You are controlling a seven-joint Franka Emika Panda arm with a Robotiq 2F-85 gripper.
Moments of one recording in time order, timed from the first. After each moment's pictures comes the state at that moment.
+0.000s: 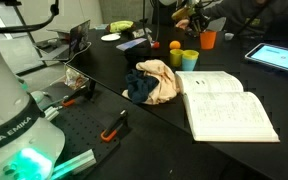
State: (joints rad) arm 0.19 0.96 -0.30 -1.16 -0.27 2.35 0.45
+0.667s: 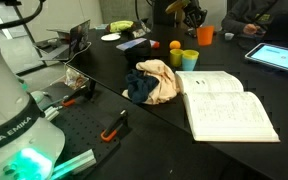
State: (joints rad) arm 0.26 0.80 -0.30 -1.37 -0.39 2.29 0.48
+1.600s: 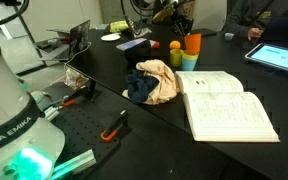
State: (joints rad) arm 0.32 0.69 -0.29 -1.63 -0.52 2.34 0.61
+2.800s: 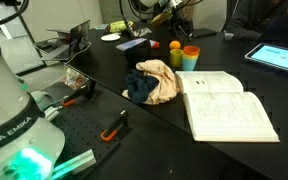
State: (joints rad) arm 0.32 0.68 -0.29 -1.67 -0.53 2.42 0.68
